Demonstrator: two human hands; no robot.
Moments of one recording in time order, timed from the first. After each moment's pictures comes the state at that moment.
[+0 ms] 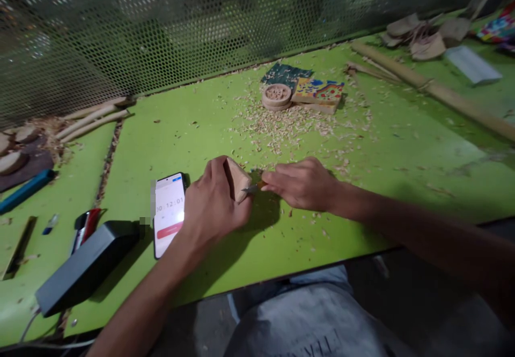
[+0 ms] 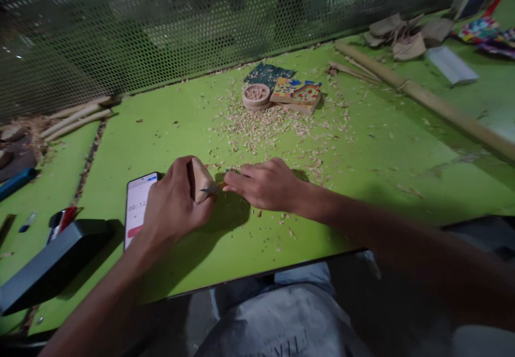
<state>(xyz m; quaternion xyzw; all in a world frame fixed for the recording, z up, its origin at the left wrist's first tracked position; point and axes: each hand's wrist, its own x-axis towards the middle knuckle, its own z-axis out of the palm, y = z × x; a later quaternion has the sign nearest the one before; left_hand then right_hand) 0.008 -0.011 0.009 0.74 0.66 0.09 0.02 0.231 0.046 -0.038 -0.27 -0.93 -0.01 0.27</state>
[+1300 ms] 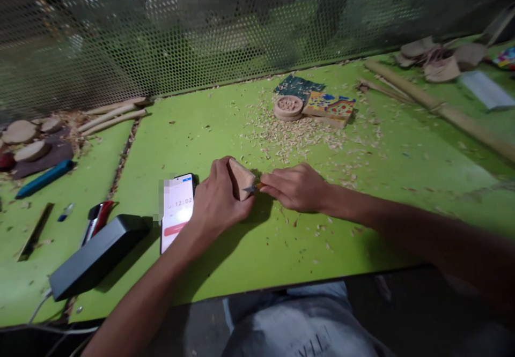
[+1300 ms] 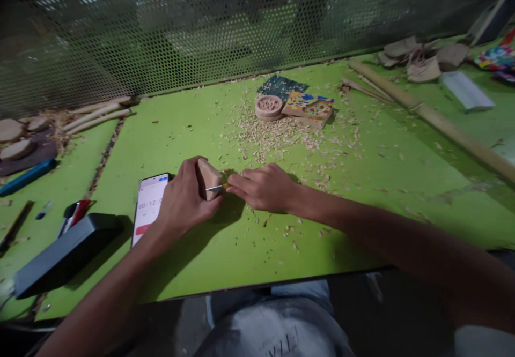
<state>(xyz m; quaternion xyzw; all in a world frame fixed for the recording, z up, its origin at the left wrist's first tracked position) -0.004 0.000 -0.007 0.71 0.69 0.12 0.08 0.214 0.066 -0.046 -0.22 -0.94 0.02 0.25</state>
